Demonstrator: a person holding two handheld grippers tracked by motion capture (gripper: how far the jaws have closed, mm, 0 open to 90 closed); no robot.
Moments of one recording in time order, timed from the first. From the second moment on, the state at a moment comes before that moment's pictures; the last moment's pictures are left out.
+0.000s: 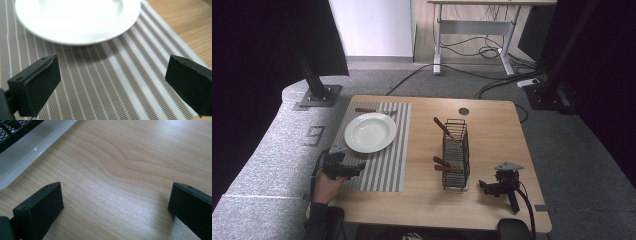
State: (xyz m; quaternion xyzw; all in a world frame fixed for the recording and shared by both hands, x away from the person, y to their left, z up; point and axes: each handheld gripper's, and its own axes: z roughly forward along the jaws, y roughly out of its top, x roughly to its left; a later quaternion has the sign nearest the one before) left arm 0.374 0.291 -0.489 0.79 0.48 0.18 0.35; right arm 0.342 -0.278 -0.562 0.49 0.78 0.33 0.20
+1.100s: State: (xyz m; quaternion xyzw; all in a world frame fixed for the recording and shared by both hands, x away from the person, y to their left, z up) left arm 0.412 0.198 -0.419 0.81 0.42 0.17 0.38; right arm 0.342 -0.278 -0.562 0.49 0.78 0.33 0.20
